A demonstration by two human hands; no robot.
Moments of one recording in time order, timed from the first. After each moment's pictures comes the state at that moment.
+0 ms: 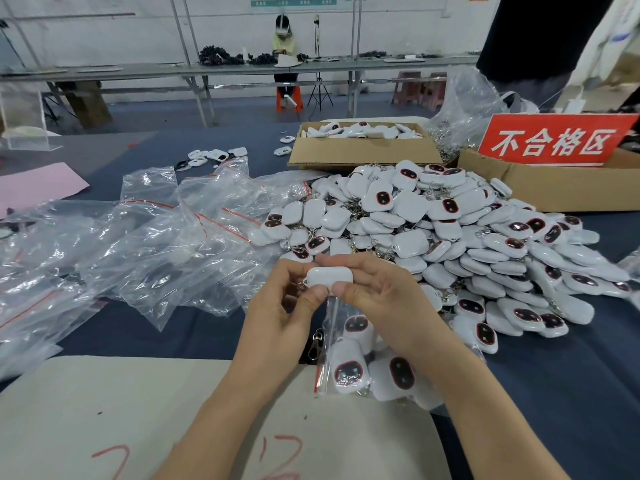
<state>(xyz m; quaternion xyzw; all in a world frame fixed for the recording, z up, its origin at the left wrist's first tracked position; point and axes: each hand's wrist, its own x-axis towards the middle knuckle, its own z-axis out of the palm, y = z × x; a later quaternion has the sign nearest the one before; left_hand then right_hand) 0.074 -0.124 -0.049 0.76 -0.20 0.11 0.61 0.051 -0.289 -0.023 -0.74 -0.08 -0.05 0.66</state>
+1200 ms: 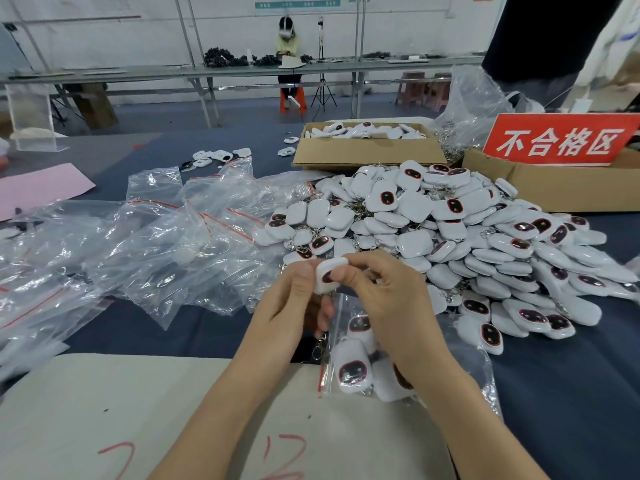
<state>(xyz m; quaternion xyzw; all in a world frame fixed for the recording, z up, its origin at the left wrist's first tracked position) 0.072 -0.125 -0.043 0.67 -0.19 -0.06 0.72 0.053 -0.274 -0.025 -0.76 -0.03 -0.19 0.62</state>
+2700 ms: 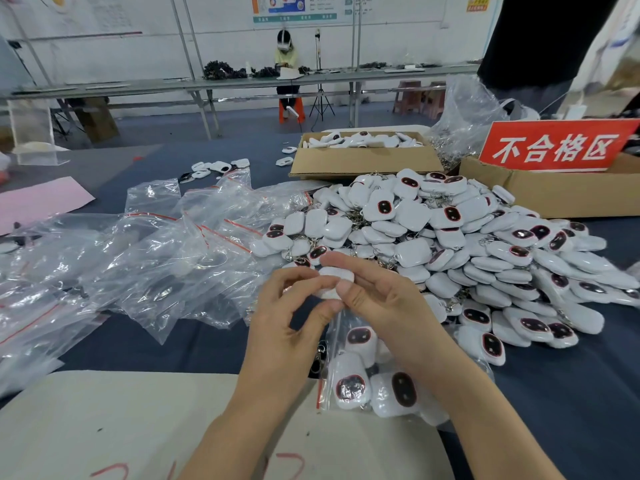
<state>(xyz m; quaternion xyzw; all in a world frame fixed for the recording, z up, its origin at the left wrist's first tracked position) 0.069 -0.130 -0.048 0.77 -0.22 0.19 0.57 0.051 -0.289 -0.024 -0.72 -0.11 -0.06 0.68</state>
